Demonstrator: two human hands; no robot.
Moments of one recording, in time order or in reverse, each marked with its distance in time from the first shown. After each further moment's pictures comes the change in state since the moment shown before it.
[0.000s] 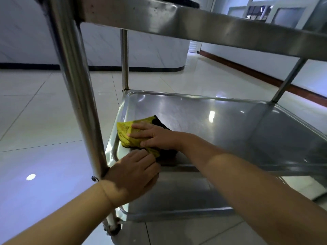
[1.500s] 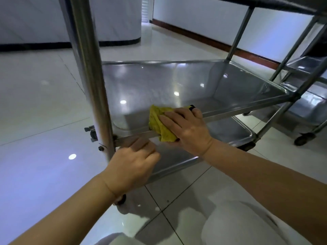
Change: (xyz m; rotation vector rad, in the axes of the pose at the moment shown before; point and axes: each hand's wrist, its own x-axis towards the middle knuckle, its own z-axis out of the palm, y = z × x) left_hand -0.072 0.031 -0.019 -0.132 0.070 0.167; right_hand -0.136 -0.013 0.110 -1.164 0.921 -0.079
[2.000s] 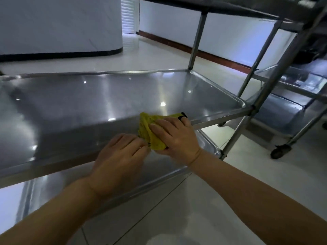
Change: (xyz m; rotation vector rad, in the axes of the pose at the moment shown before) left_hand 0.200 0.087 0.138 -0.024 -0.048 -0.085; right_hand -0.132 0.209 0.023 0.056 0.128 0.083
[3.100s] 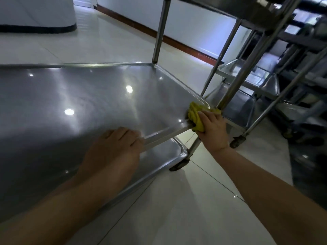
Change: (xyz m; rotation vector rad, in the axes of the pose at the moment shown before) left_hand 0.105 0.012 0.051 -0.135 -0.221 -0.053; right_hand -0.115 0.196 -0.058 -0.253 -0.346 0.575
